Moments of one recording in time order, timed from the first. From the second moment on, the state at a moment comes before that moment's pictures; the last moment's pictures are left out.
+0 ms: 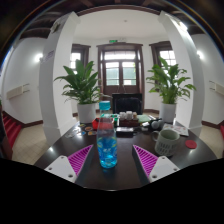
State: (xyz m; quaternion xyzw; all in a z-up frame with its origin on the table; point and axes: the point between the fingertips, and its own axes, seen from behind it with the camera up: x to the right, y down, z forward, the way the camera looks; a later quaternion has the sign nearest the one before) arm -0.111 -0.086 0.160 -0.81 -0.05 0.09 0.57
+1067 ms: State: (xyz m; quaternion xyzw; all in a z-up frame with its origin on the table) arm -0.088 0.066 0.148 -0.78 0.03 0.16 0.60
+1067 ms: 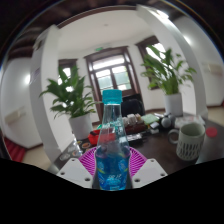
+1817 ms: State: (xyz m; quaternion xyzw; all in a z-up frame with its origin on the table) arm -0.012 0.109 0.269 -0.38 0.62 0.59 0.35
